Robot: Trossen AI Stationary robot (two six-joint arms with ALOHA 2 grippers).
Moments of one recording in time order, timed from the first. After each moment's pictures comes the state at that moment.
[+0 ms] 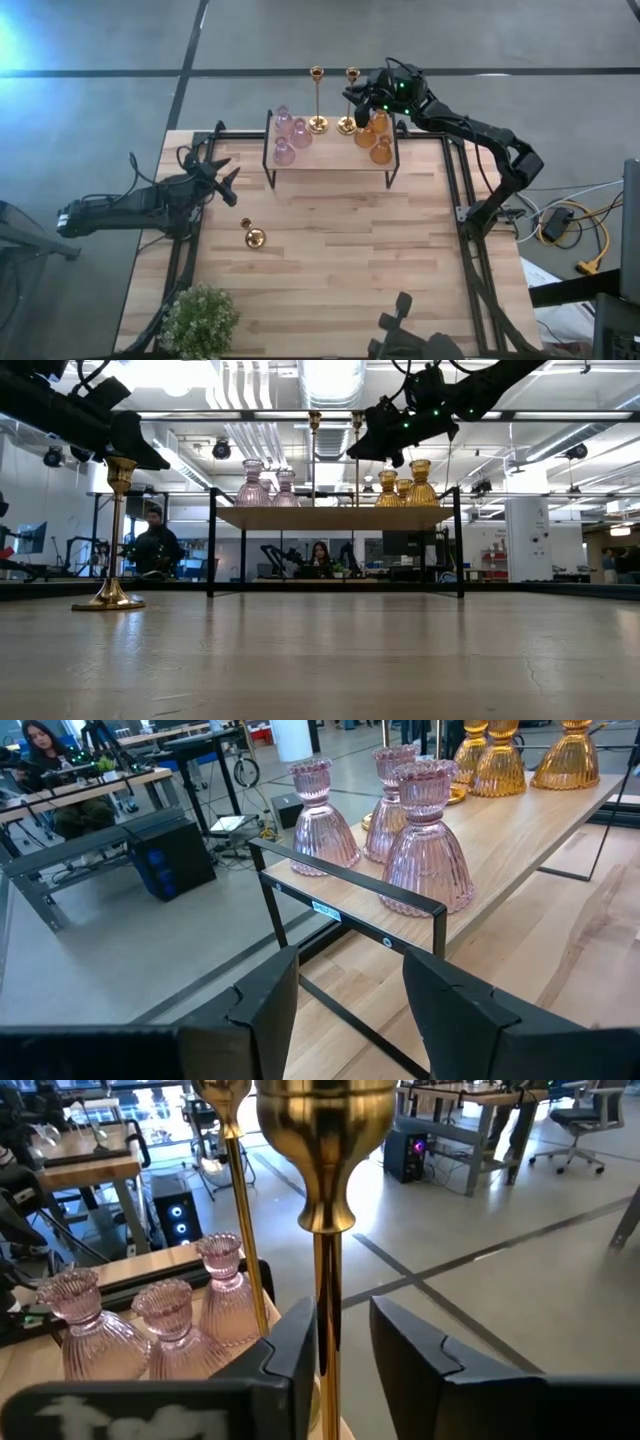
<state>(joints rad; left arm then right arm) 0.13 0.37 0.34 -0.29 -0.74 -0.03 -0.77 1.63 1.28 0.17 -0.33 0.00</state>
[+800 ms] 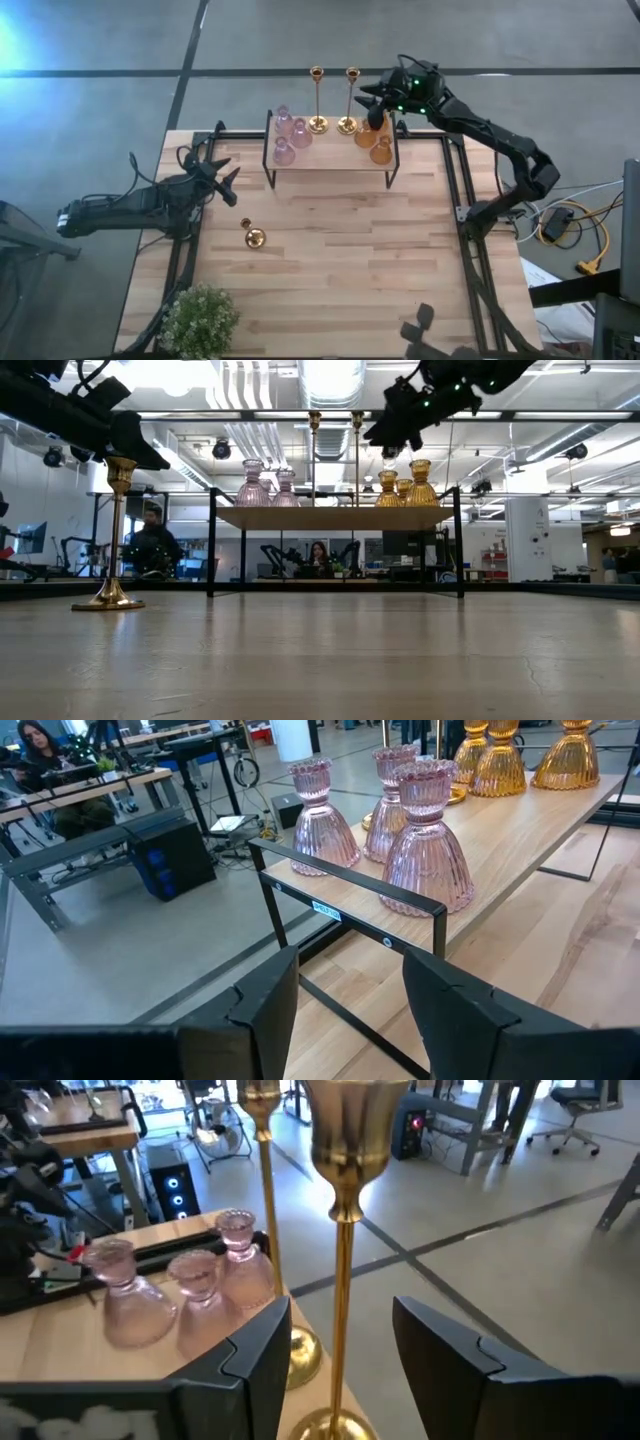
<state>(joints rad) 0.13 0.37 0.34 -0.29 -0.74 -0.03 -0.78 1.49 1.28 -0.06 -0.33 -0.06</state>
